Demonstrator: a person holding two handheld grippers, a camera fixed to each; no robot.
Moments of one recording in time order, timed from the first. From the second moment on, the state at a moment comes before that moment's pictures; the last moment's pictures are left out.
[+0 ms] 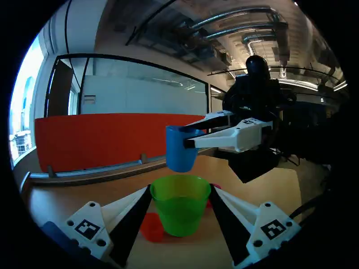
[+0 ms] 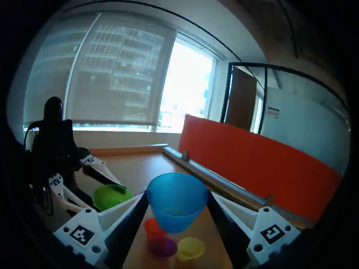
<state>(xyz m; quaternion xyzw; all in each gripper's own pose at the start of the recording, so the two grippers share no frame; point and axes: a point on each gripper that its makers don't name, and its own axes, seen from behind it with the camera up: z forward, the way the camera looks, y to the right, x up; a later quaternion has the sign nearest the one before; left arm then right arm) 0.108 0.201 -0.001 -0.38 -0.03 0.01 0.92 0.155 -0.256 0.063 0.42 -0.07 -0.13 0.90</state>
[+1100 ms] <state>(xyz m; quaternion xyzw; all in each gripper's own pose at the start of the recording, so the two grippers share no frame) 0.101 0.202 0.004 -0.38 -0.05 0.01 0.92 0.096 -0.235 0.047 0.44 -0.15 -0.11 0.88</state>
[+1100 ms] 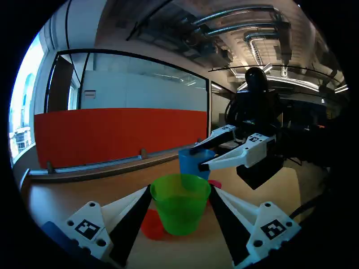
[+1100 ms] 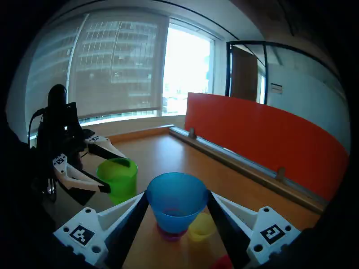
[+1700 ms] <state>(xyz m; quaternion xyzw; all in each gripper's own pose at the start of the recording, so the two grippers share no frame) 0.085 0.199 0.007 -0.38 -0.07 0.02 0.92 0.057 -0.214 0.038 0.43 -0.17 -0.14 0.87</state>
